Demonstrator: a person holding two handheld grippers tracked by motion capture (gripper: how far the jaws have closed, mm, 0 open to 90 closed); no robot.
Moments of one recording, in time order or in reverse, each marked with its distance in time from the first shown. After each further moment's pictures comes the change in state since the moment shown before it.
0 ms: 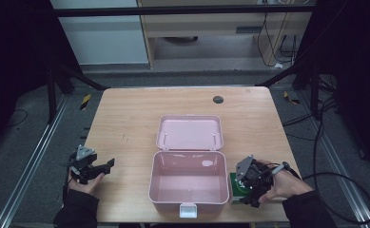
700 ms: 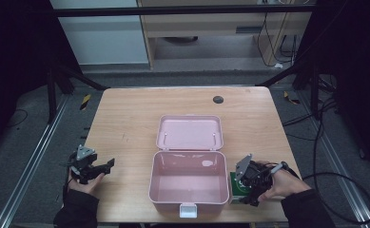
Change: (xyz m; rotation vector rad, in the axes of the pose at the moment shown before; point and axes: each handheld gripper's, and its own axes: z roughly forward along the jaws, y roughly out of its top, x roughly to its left) left arm 0.000 0.000 0.000 0.004 0.000 0.003; right arm -0.005 -0.002 0.006 0.012 0.036 0.022
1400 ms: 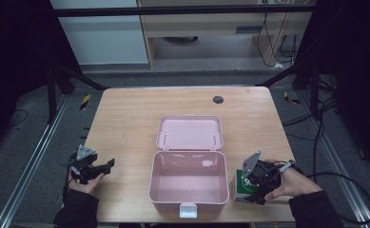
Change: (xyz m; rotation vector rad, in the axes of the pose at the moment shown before) left arm 0.000 0.000 0.000 0.002 0.000 0.002; right arm 0.003 -0.010 -0.025 -0.009 -0.022 0.031
